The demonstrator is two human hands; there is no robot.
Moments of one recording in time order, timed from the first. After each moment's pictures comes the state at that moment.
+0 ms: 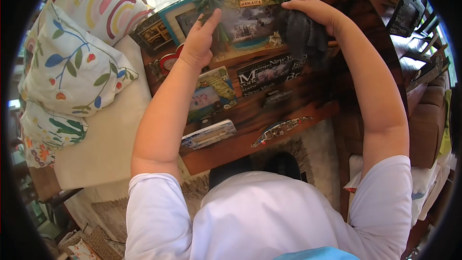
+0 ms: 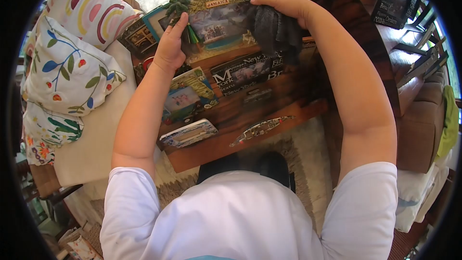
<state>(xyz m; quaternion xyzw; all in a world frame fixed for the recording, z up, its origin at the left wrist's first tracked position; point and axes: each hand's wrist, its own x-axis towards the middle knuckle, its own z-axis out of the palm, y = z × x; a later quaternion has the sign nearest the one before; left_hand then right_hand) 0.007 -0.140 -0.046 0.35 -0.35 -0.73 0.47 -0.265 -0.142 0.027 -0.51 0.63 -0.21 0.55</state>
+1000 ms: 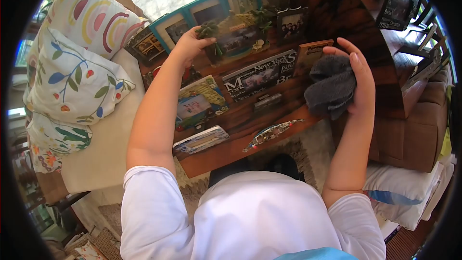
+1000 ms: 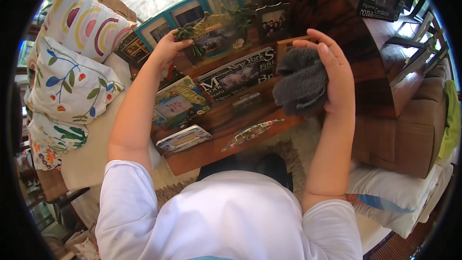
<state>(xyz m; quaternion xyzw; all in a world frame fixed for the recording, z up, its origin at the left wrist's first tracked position) 0.012 -0.183 -0.084 0.54 -0.53 -0.61 0.24 -0.298 0.017 0.037 -0.33 0.45 -0.63 0.54</state>
